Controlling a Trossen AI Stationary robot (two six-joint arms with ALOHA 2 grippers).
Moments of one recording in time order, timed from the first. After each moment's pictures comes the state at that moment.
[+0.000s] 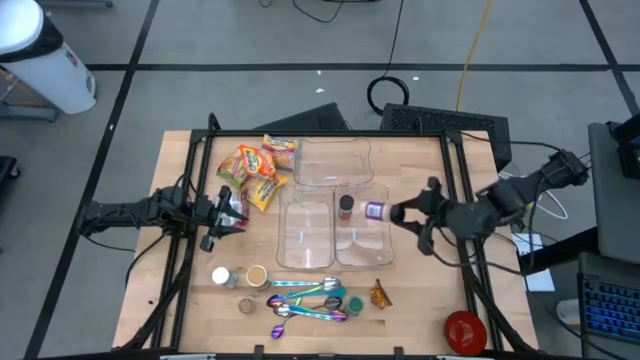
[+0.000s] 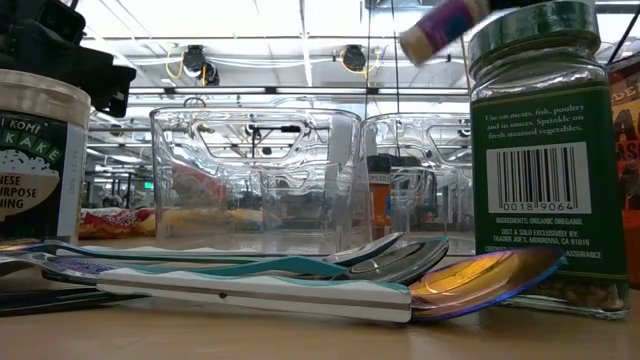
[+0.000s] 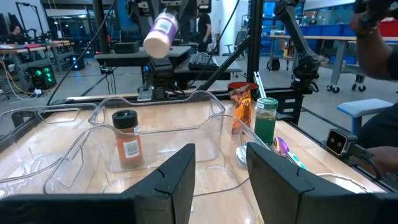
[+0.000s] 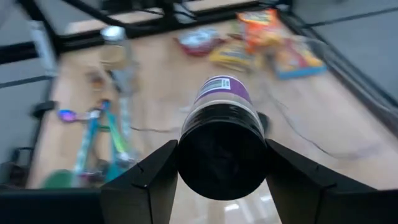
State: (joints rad) left arm 0.02 0.01 0.05 -0.05 0.26 0.02; right arm 0.44 0.94 1.04 -0.72 0.51 0.46
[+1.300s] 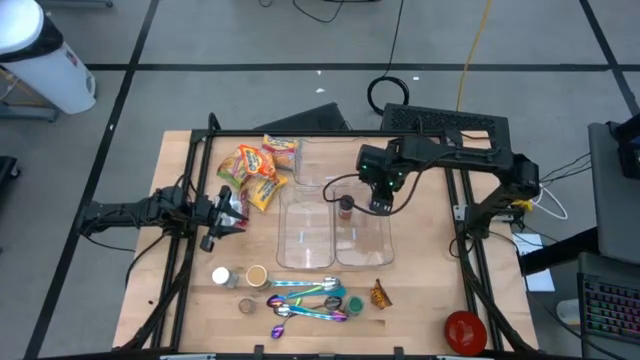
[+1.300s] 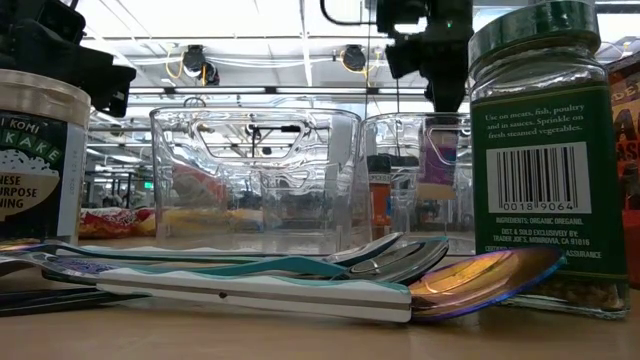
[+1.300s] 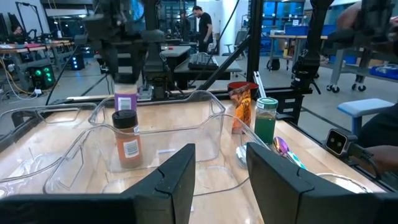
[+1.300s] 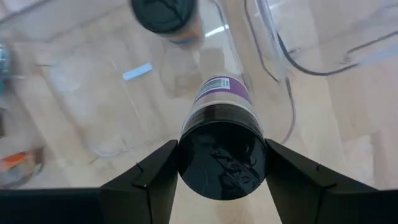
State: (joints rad) left arm 0.02 0.01 0.05 -0.05 0.26 0.02; right arm -0.24 1.59 1.42 -1.24 -0.06 0.13
